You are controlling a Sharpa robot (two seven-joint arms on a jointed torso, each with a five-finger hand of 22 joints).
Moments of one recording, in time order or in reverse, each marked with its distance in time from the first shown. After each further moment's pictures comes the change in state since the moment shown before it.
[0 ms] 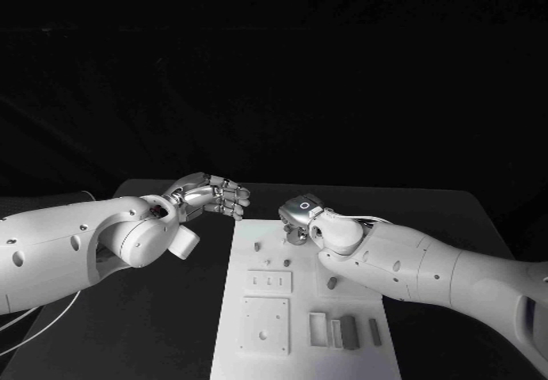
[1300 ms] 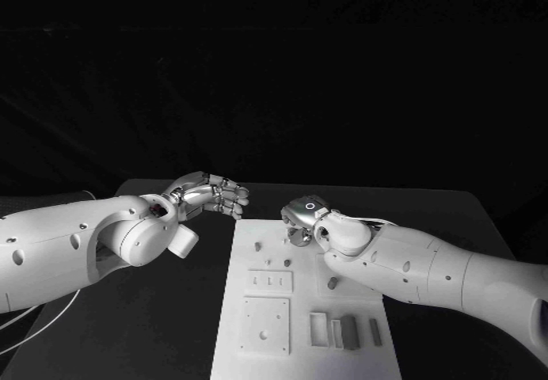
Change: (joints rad) left arm 0.002 -0.005 0.000 -0.004 0.000 0.000 -0.002; left_hand 0.000 0.000 0.000 0.000 0.000 0.000 0.000 0.000 -0.001 0.000 0.000 0.000 0.000 0.000 0.000 0.000 0.002 -0.009 0.000 0.000 -0.004 0.000; right arm 0.000 -0.044 0.000 0.053 0.061 -0.039 0.017; right_hand 0.008 -0.034 -0.007 0.023 0.000 -0.038 0.020 -0.014 -0.004 -0.024 0.009 -0.011 -0.001 -0.011 0.005 -0.004 -0.008 0.000 -0.010 0.010 -0.008 0.000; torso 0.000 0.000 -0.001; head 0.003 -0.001
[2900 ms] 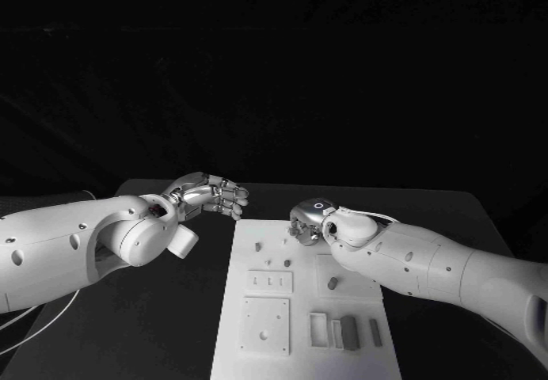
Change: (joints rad) left arm 0.001 0.001 0.000 0.000 0.000 -0.003 -0.009; left_hand 0.004 -0.004 0.000 0.000 0.000 -0.004 0.004 0.000 -0.002 0.003 0.004 -0.004 0.000 0.000 0.000 -0.004 0.003 0.003 0.000 0.000 0.000 0.001; right arm 0.000 0.012 0.000 -0.101 0.129 0.081 0.096; right_hand -0.004 0.023 -0.039 0.008 0.000 -0.012 -0.015 0.015 0.002 -0.074 -0.067 0.533 0.680 -0.065 -0.053 0.073 0.000 0.031 -0.045 0.012 0.035 0.000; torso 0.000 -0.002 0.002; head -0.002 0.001
